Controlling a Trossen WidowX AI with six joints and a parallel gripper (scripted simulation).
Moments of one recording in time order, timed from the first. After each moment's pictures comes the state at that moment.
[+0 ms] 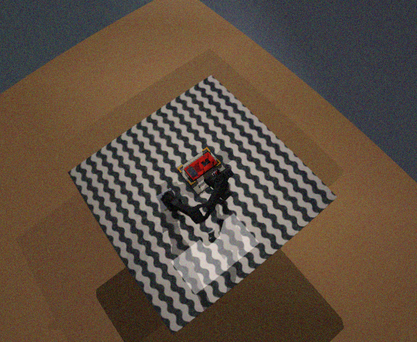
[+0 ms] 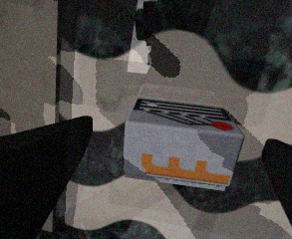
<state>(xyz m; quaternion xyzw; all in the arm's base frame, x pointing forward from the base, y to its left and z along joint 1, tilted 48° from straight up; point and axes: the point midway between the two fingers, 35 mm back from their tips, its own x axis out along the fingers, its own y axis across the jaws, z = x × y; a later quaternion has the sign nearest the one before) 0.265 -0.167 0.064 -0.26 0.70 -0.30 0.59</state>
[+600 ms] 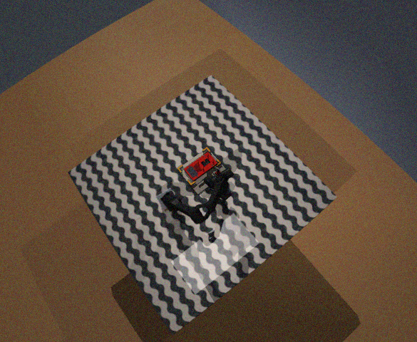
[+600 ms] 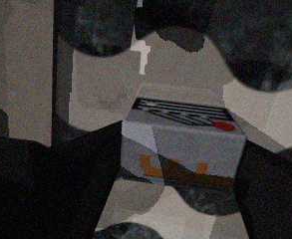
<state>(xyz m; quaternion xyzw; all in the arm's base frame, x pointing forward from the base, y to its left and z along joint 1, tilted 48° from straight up) 0.263 -0.169 0.062 -0.26 0.70 -0.30 0.59</state>
